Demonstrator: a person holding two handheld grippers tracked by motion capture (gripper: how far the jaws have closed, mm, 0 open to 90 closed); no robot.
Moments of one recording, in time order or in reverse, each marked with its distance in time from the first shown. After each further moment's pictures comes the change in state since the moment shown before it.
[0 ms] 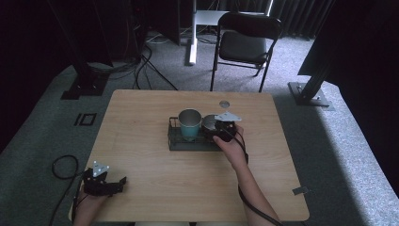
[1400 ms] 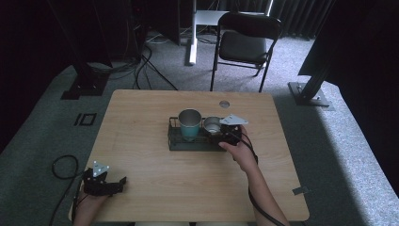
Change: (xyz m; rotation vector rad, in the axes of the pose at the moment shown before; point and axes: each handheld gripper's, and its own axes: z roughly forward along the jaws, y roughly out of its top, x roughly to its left) left arm 0.000 0.000 0.000 0.000 0.000 0.000; right arm -0.007 -0.007 -0.024 -0.006 0.062 -0.044
